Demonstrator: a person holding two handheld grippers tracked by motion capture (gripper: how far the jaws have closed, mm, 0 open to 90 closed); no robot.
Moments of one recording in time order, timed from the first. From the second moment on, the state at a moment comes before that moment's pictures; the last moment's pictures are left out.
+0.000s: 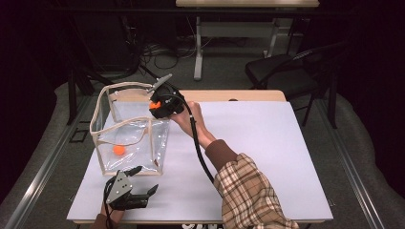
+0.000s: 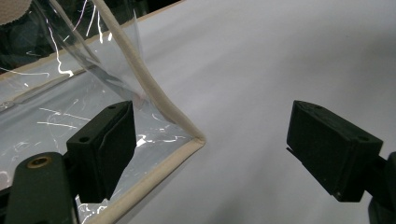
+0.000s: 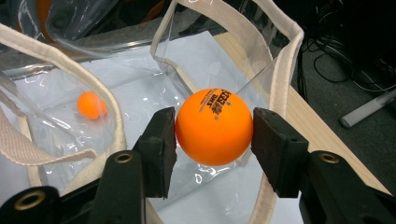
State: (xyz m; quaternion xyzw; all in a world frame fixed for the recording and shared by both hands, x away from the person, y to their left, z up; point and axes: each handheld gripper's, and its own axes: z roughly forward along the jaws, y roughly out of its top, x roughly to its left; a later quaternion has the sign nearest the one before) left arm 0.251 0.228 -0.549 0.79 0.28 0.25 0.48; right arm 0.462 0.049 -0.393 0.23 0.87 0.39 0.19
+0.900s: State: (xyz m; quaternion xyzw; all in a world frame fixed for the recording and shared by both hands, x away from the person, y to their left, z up) left arm 0.251 0.228 -0.549 0.79 0.28 0.25 0.48; right arm 0.460 0.013 -0.388 0.24 0.85 0.44 0.16
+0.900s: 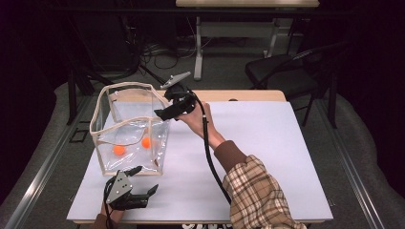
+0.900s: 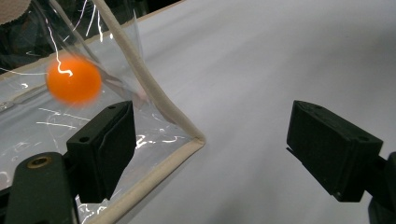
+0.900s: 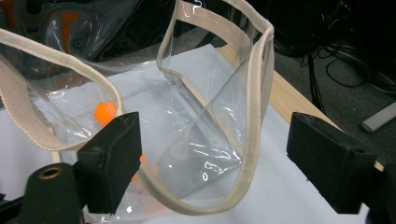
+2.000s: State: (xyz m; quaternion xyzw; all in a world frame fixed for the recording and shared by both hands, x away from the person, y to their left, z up) left arm 0.251 0.227 -0.549 0.79 0.28 0.26 0.48; right arm 0.427 -0.063 -0.414 0.25 0.86 0.41 0.16
